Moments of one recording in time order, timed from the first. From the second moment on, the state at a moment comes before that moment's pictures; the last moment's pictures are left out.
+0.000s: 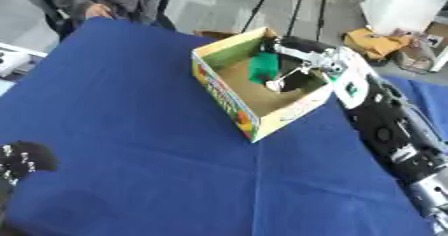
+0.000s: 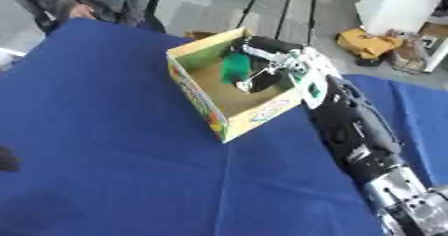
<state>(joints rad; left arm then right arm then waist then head) -0.30 0.28 -0.06 -1.60 0.16 -0.17 -0.23 -0.97 -0.45 0.07 -0.91 0.78 -0.45 0.44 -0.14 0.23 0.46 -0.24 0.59</state>
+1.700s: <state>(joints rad) -0.30 0.27 -0.06 -1.60 0.16 -0.17 -0.23 -0.95 -0.42 0.08 -0.90 0.86 -0.48 0.39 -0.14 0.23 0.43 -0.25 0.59</state>
